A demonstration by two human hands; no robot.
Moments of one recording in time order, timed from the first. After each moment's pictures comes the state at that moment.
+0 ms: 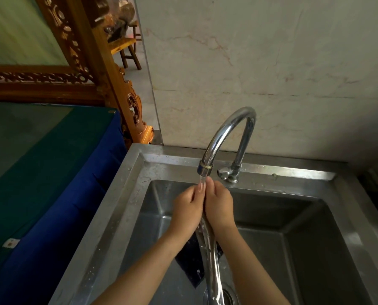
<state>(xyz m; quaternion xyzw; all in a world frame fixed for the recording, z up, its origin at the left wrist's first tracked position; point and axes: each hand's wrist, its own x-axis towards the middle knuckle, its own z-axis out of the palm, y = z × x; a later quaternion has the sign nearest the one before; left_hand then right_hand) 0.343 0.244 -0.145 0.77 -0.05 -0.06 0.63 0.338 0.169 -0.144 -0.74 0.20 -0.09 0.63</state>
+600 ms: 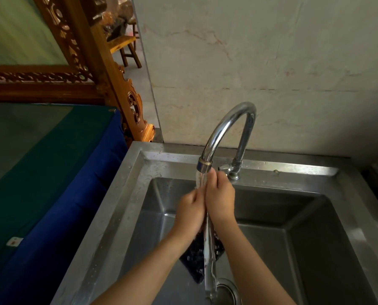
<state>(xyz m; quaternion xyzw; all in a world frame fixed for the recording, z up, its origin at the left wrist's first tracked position) 0.334 0.239 -0.147 0.73 0.01 -0.13 0.68 0.347 0.169 -0.145 -0.74 0.22 -0.15 0.62</state>
